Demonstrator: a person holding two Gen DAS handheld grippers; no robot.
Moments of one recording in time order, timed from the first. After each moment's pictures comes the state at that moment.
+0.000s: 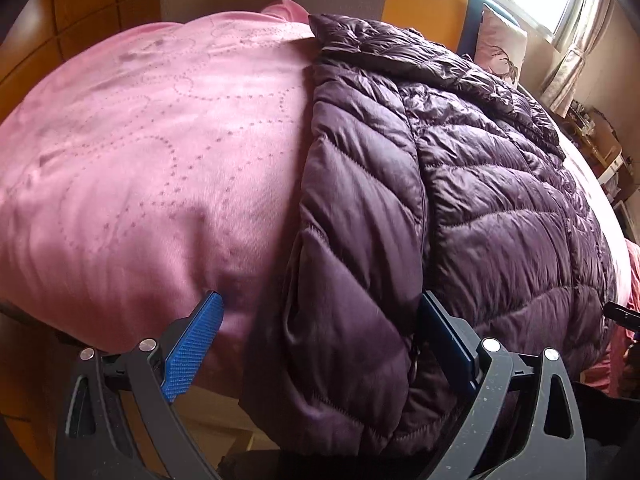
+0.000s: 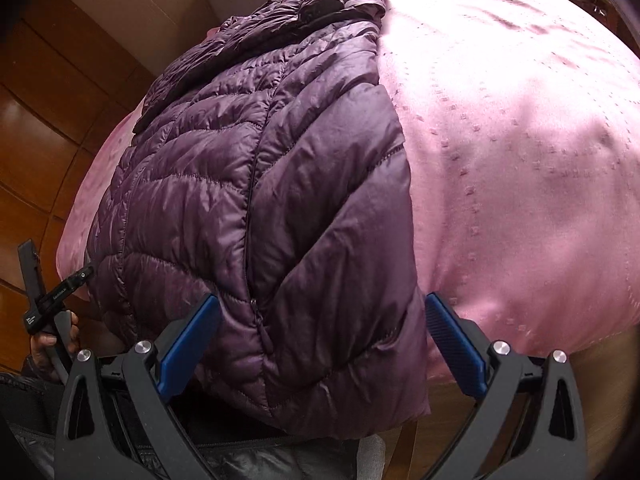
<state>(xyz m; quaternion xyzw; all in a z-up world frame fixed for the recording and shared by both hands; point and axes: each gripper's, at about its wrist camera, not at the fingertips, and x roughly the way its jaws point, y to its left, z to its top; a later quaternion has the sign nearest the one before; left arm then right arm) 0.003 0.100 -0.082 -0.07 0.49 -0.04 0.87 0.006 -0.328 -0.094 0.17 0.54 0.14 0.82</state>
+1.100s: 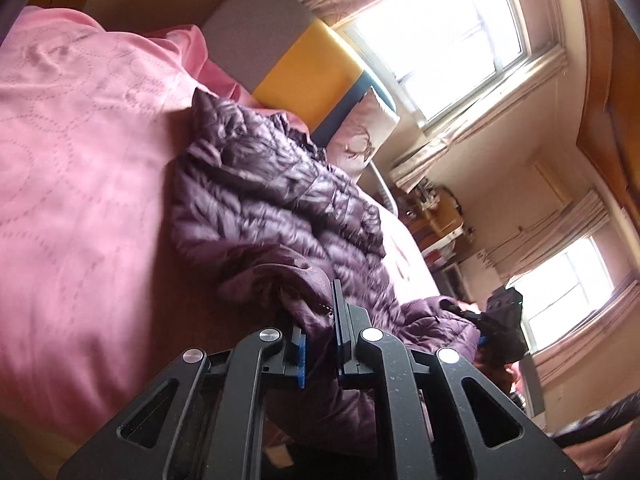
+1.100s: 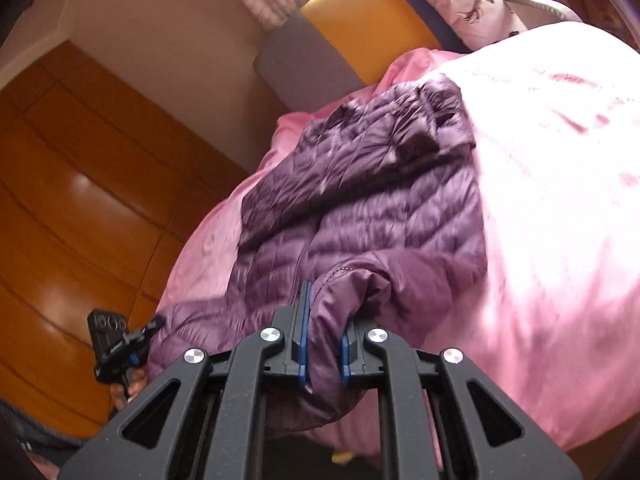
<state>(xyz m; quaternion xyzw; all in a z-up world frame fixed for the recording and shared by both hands) 0.045 0.134 0.009 -0.30 0.37 -0.29 0.83 0.072 -0.329 0.004 0.30 0.40 0.22 0.84</state>
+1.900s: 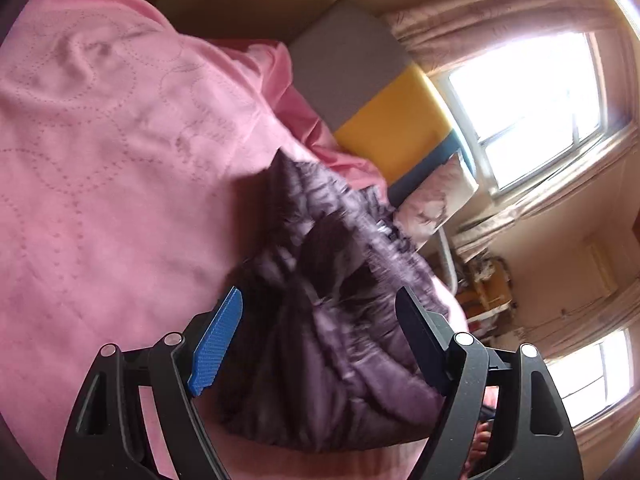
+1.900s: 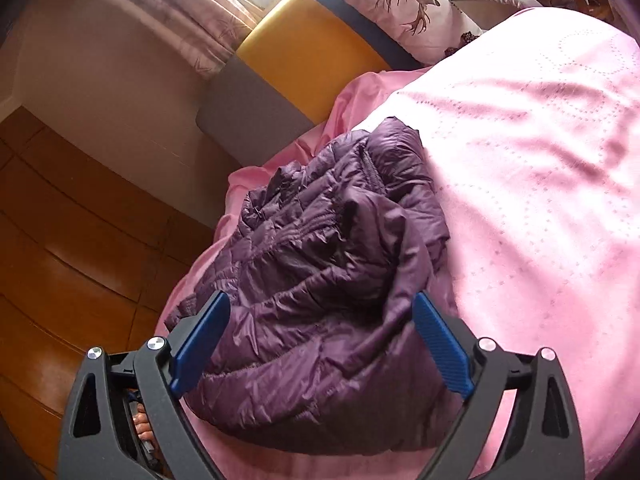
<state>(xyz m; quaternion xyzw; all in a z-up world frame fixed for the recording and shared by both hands) 0.176 0.167 -0.013 -0.35 0.40 -0.14 0.84 0.173 -0.368 -0.019 0.36 0.38 0.14 0.84</state>
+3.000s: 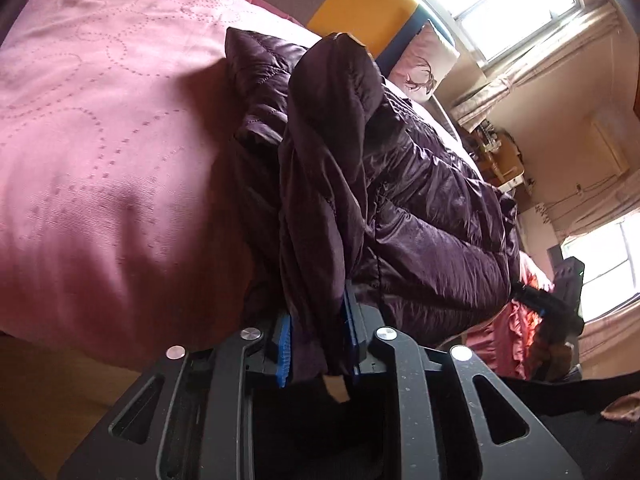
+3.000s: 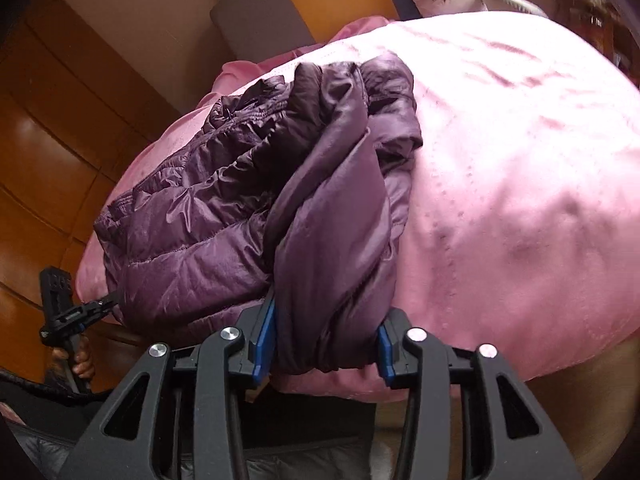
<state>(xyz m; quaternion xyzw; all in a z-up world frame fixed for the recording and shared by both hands) 0.007 0.130 -0.044 -0.21 0.50 -0.21 0.81 0.015 -0.348 -0.020 0.16 0.48 0.14 0.85</state>
